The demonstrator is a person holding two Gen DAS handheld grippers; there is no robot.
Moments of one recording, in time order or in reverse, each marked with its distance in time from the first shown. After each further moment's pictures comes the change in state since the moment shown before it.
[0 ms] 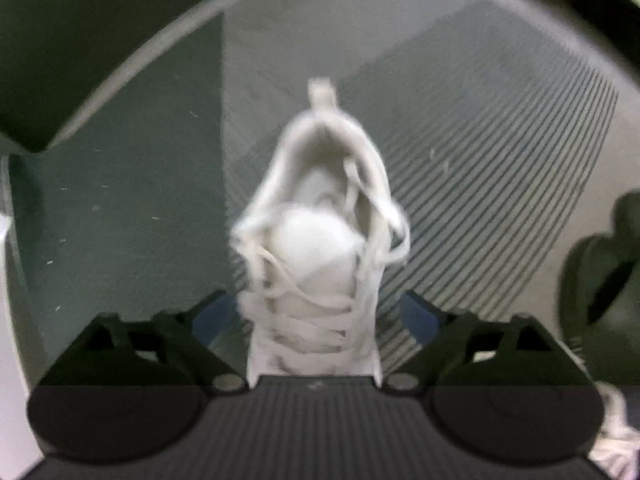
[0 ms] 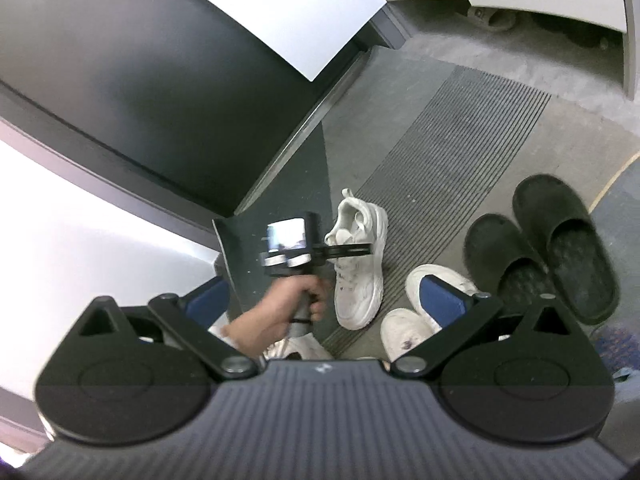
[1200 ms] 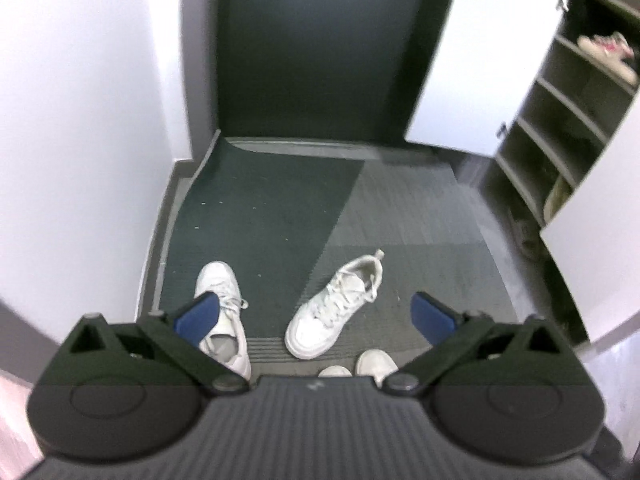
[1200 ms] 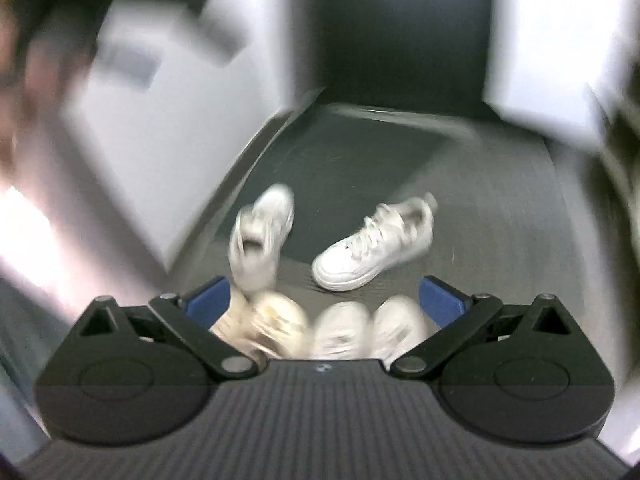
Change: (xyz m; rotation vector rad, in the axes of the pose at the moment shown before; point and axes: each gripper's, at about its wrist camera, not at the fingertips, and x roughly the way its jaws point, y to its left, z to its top) left arm -0.418 0.091 -0.115 -0.621 -0.306 0.005; right arm 0.055 0.101 -0.087 -1.477 0.209 0.086
